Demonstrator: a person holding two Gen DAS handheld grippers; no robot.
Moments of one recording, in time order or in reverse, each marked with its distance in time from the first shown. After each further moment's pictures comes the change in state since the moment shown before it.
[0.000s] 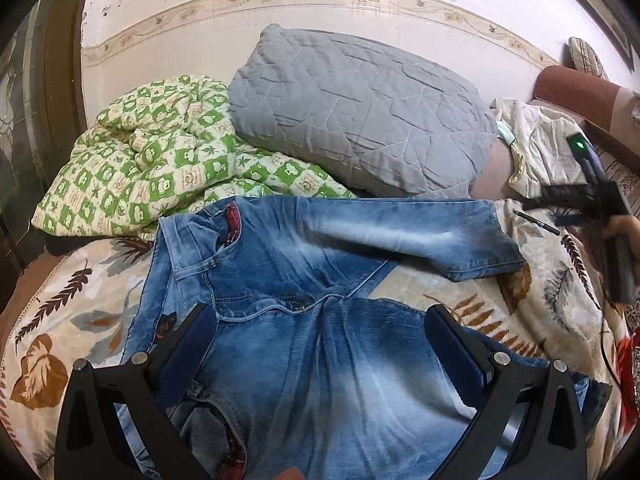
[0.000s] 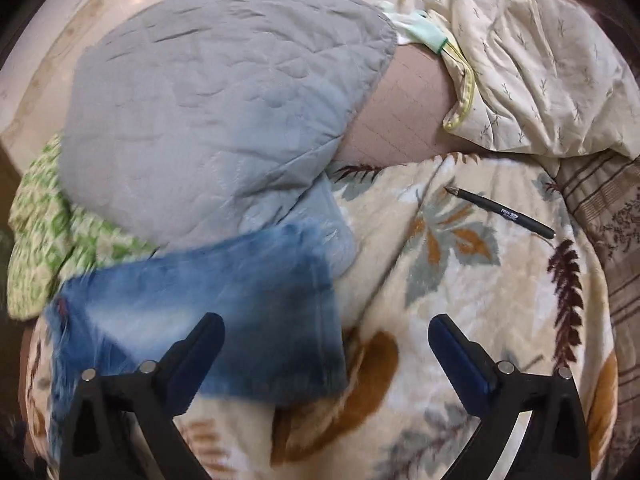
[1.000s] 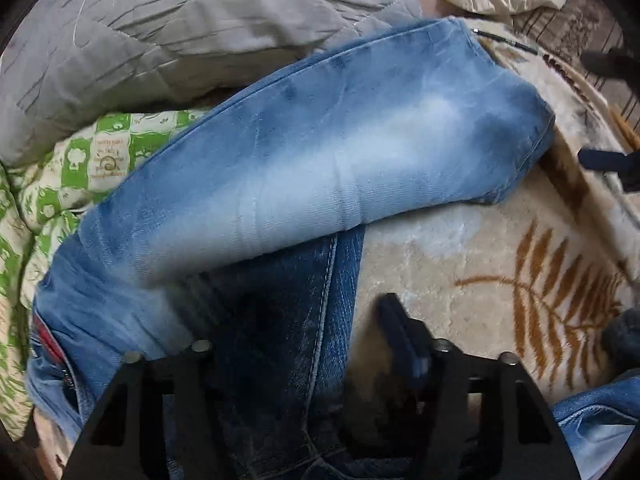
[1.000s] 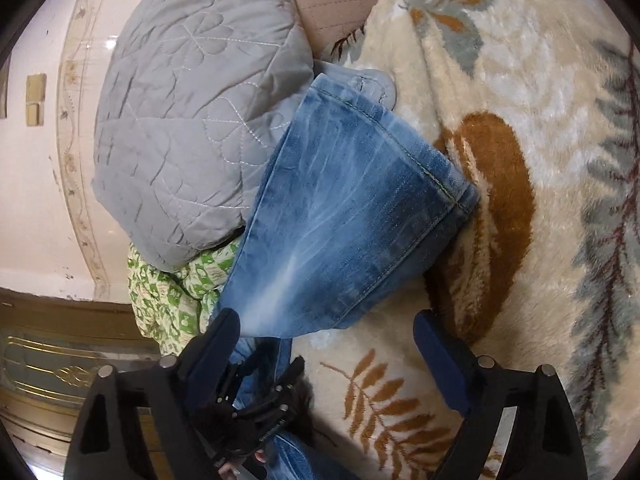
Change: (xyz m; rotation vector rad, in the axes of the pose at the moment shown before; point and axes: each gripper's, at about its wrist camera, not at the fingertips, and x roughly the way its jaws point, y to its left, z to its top) left arm 0.213 -0.083 0.033 0.534 0.464 -0.242; right arm 0.046 -0.002 -0.066 0.679 0.162 0.533
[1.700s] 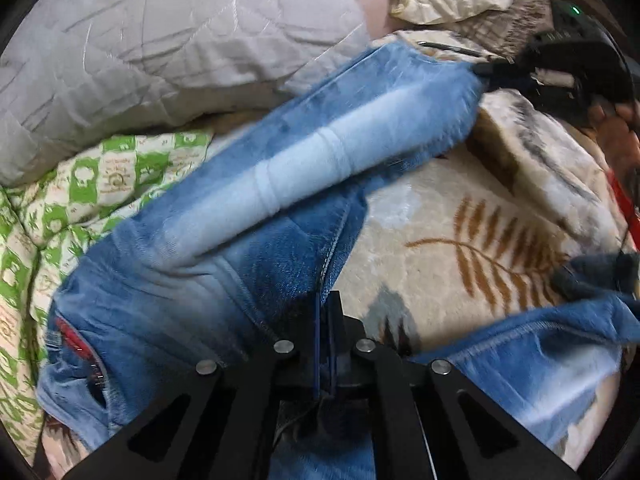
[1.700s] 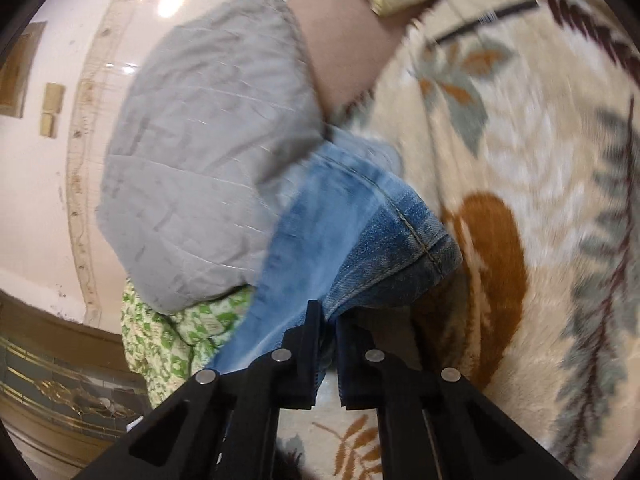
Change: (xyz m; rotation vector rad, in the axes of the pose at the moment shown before) left arm -0.069 0.031 -0.037 0.118 -0.059 -0.130; right arm -0.033 0.016 0.020 -0.091 -0.233 -0.003
